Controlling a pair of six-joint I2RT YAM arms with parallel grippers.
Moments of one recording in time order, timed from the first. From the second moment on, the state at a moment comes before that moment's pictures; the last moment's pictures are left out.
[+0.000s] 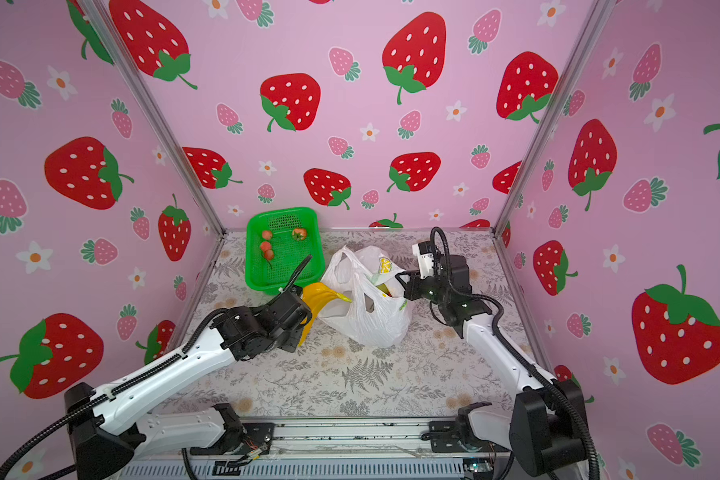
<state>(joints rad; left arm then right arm) -0.82 1.21 1.09 -1.10 -0.44 -0.42 0.37 1.24 0.84 0.00 -0.55 0.28</state>
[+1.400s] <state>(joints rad) -0.87 1.65 1.48 -1.25 -0.47 -0.35 0.56 1.31 0.87 0.07 -0.56 0.29</state>
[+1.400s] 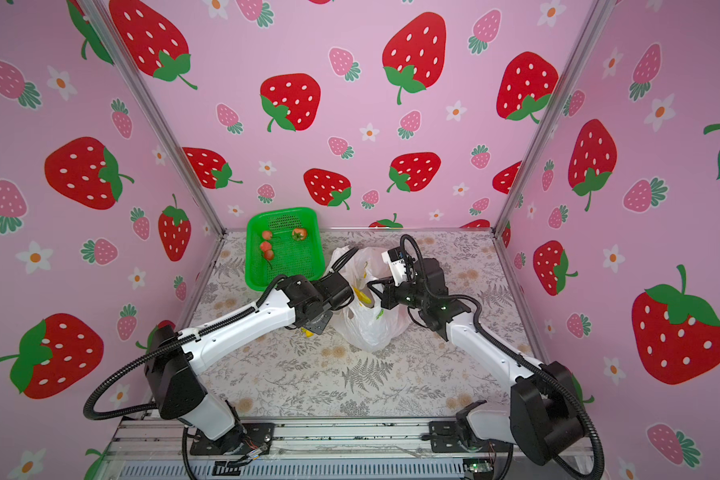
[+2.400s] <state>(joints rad) -0.78 1.87 1.69 -0.93 -0.37 0.03 0.45 1.35 0.93 0.00 -0.65 0.30</state>
